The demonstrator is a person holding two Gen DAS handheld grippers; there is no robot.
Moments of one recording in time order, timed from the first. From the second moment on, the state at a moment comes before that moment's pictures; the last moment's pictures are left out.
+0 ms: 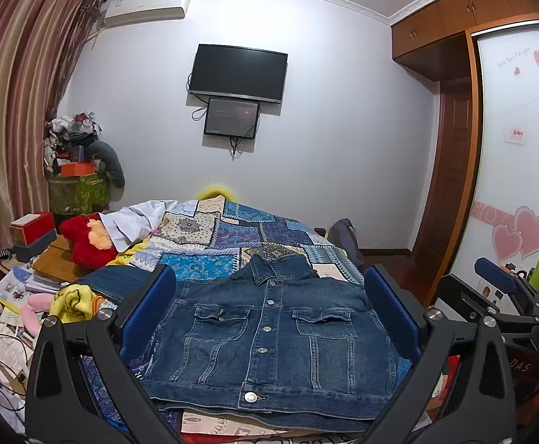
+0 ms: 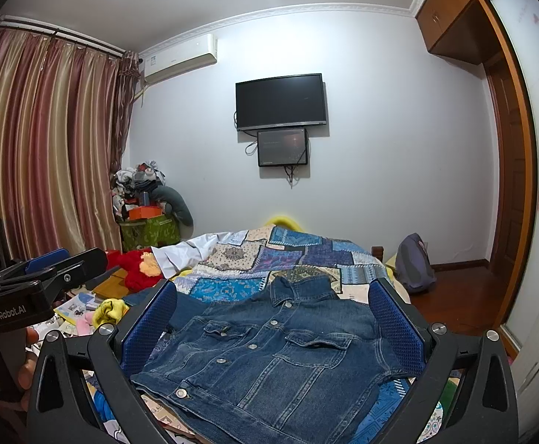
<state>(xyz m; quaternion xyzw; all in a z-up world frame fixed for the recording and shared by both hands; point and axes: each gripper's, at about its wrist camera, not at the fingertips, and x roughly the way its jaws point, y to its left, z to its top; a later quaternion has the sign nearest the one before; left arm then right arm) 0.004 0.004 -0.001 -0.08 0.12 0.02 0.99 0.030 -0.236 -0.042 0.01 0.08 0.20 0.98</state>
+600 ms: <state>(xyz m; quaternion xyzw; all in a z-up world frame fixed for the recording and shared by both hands) 0.005 0.003 -0.002 -0.07 0.12 0.01 0.99 0.029 -0.237 -0.040 0.01 0.08 0.20 0.98</state>
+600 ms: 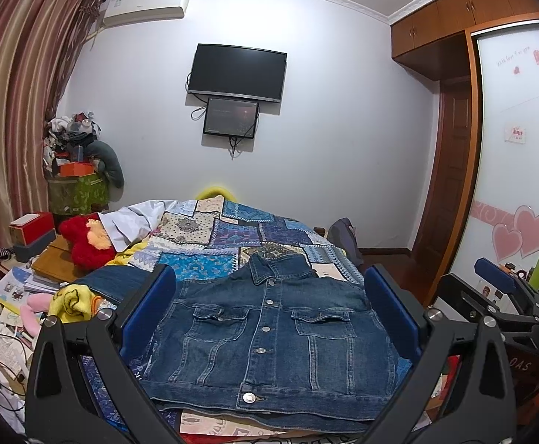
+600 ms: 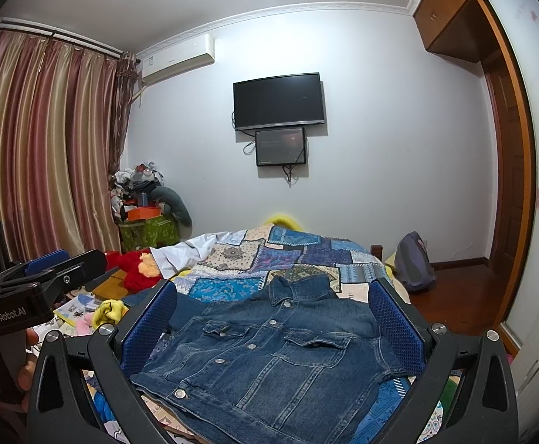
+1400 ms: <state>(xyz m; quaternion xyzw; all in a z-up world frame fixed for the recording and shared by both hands) 0.009 0.006 -0.006 -0.08 0.12 0.01 0.99 0.033 -0.237 -0.045 0.01 0.09 0.20 0.98</state>
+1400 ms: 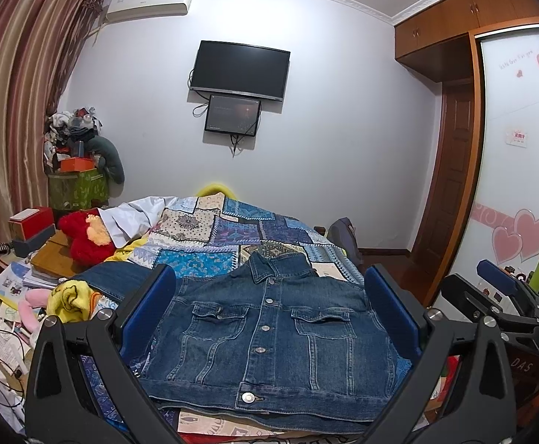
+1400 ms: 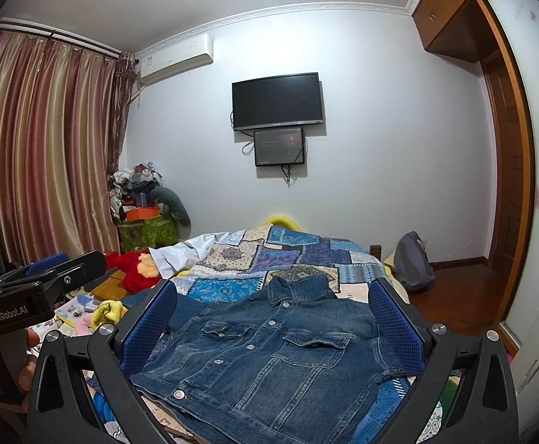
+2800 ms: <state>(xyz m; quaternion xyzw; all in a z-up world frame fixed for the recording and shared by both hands) 0.171 0.234 -0.056 -0.11 0.25 0.25 0.93 0.275 -0.163 -0.066 -0.03 0.18 0.20 0.96</state>
